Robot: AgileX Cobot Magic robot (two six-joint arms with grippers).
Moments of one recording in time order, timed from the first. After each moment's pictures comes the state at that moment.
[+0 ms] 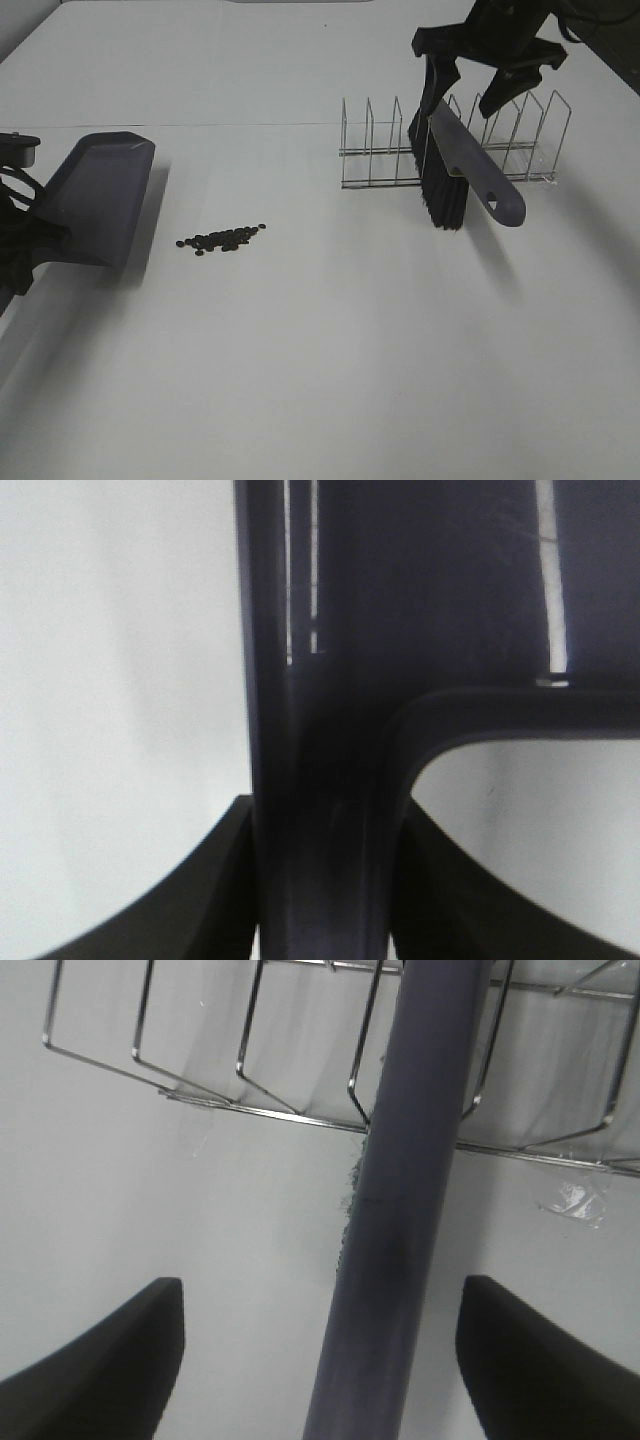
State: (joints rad) left arm -0.13 1.88 -1.07 0.09 0.80 -0.13; right arm 0.12 2.28 -2.08 0.13 1.22 -0.04
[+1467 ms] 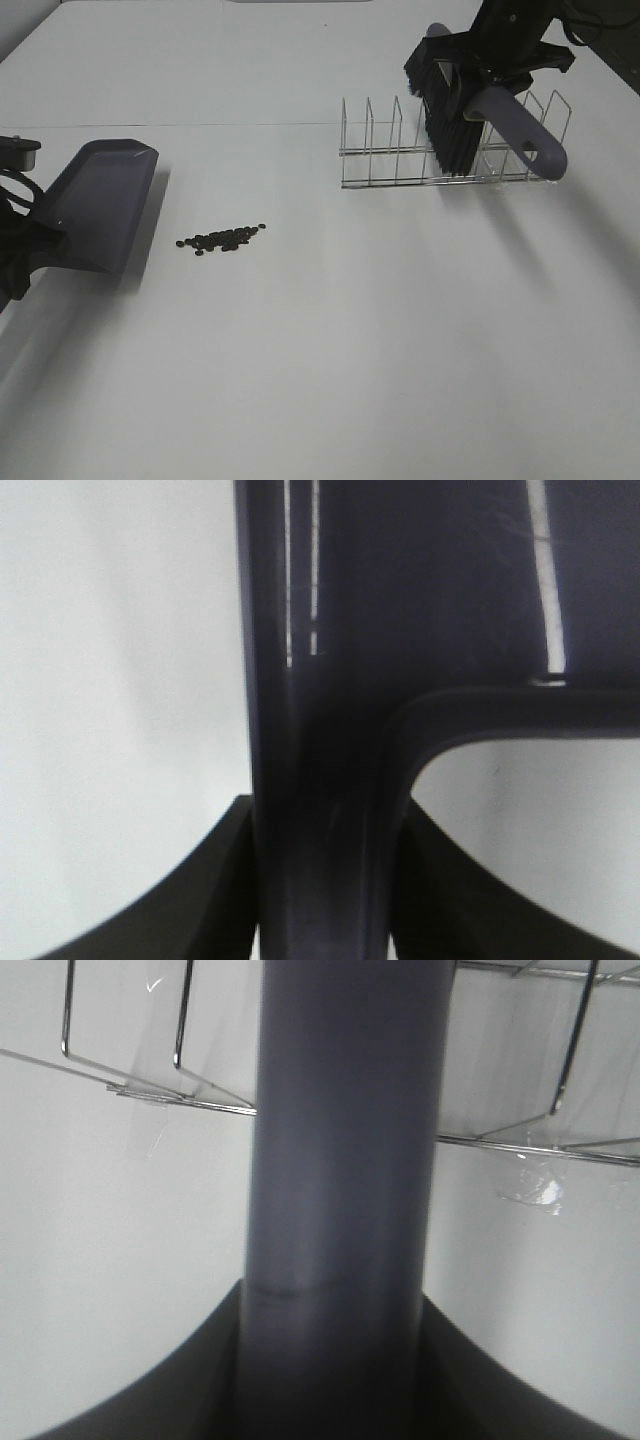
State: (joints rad) left arm -0.13 1.88 -1.07 0.09 0.83 -0.10; right arm 0.12 2.27 -2.08 0.07 1.23 -0.01
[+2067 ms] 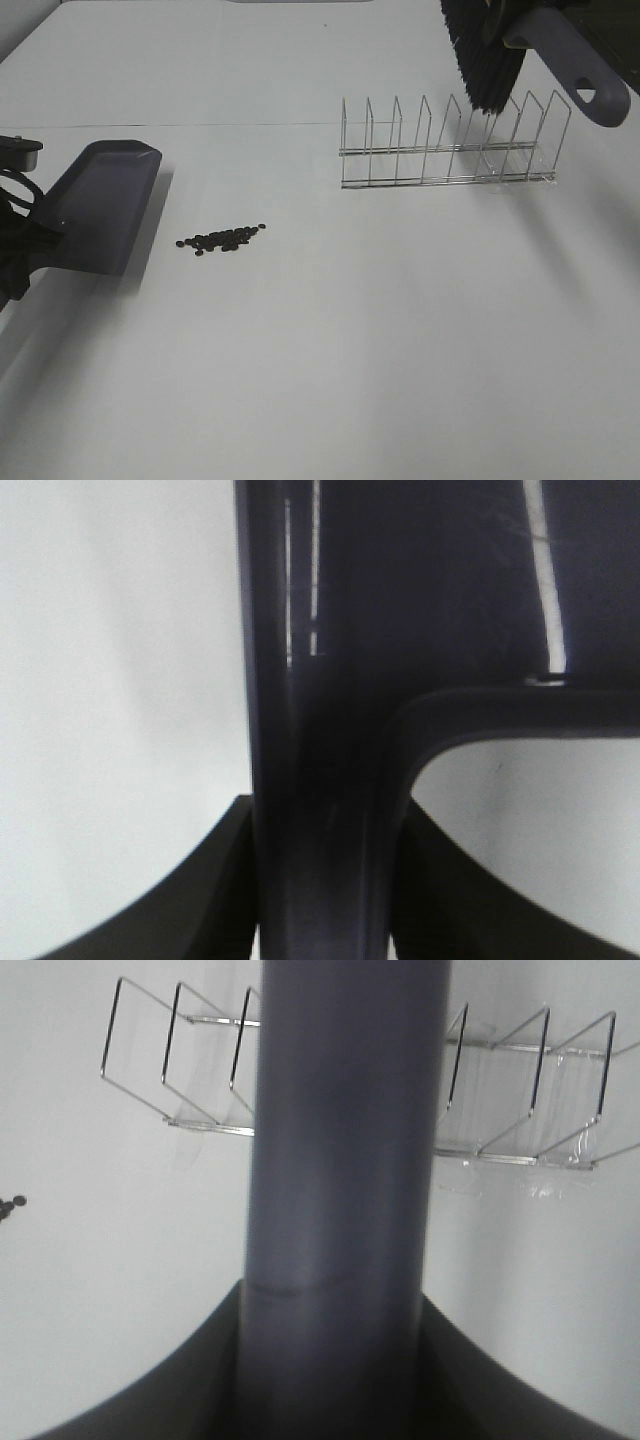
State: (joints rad) left arm -0.13 1.88 -1.07 0.09 0.83 -0.08; right arm 0.12 2.01 -1.96 0.04 1.23 0.02
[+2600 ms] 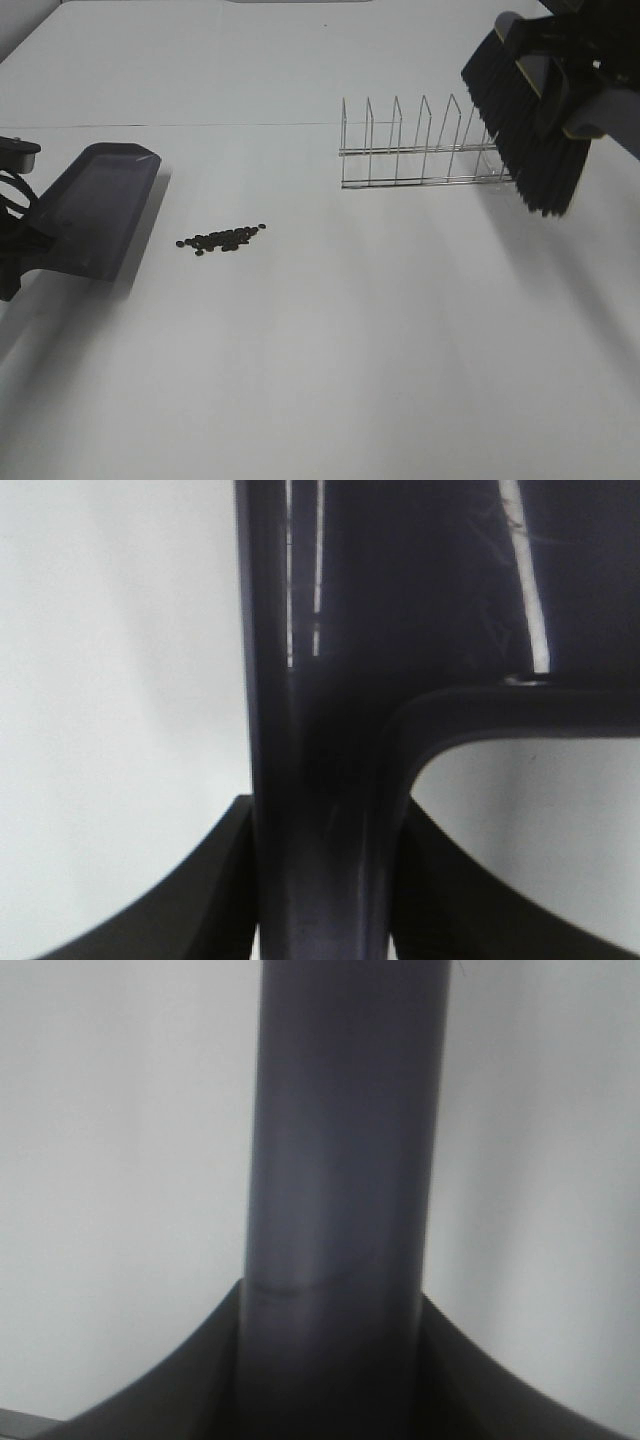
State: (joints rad) left arm -0.13 1.88 -1.07 0.15 0.84 -0.08; right arm 0.12 1.72 -1.46 0.04 1.22 0.02
